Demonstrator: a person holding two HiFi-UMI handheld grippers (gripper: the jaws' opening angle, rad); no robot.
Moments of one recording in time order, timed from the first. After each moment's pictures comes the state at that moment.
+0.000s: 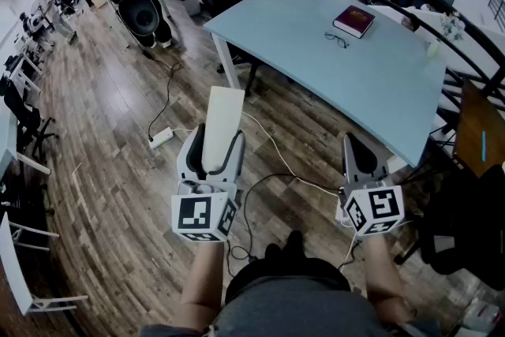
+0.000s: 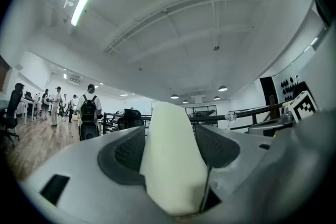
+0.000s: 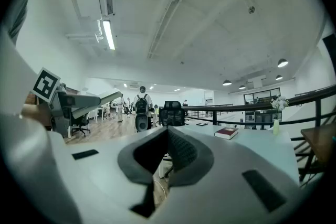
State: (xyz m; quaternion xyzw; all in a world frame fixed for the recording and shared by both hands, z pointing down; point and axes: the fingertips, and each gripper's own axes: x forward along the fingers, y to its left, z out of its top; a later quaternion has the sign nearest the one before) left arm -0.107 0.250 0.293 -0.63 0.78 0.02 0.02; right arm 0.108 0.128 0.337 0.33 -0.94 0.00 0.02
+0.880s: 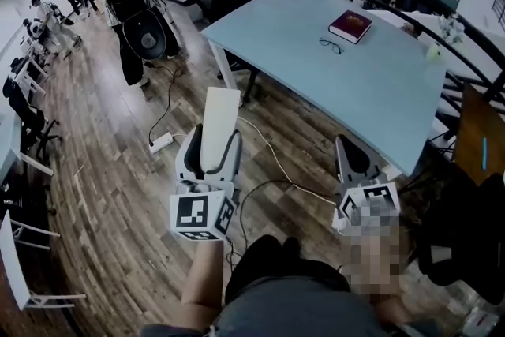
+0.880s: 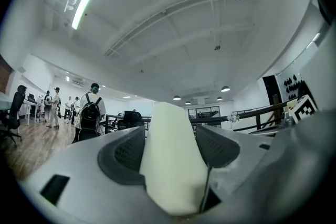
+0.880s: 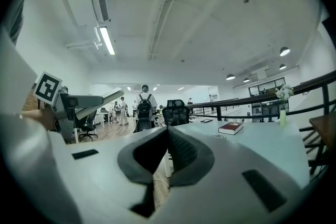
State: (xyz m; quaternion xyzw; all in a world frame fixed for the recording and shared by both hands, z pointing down) left arm -0.081 0.221 0.292 -0.62 0.79 0.03 0.04; right arm 0.125 0.098 0.353 0.30 -0.95 0.03 0.01
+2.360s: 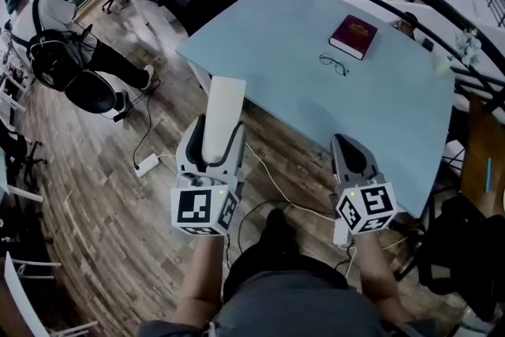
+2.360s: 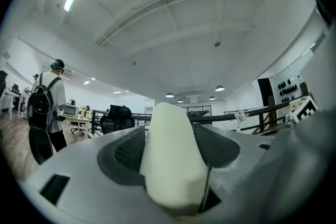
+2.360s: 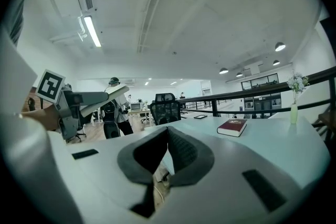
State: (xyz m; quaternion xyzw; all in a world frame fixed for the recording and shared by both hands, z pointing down) left arm -0.189 0.008 0.311 -0.66 0.75 0.02 0.02; right arm 0.017 -0.077 0.383 0.34 -0.94 0.06 0.04
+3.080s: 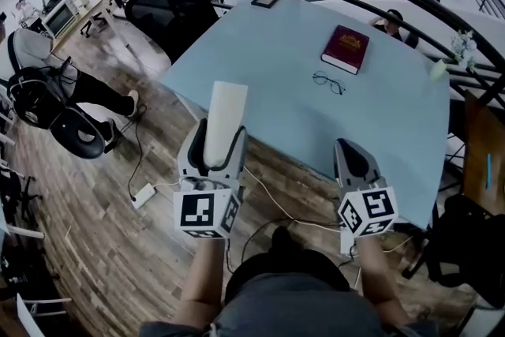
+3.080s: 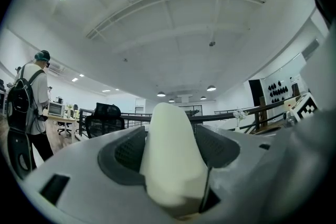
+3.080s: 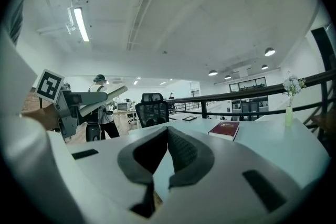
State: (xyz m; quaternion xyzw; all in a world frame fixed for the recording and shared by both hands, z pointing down) left arm -0.234 -0.096 0.320 -0.70 0.71 0.02 0.02; right arm -0.014 -0.156 0.390 0.40 -0.91 0.06 0.04
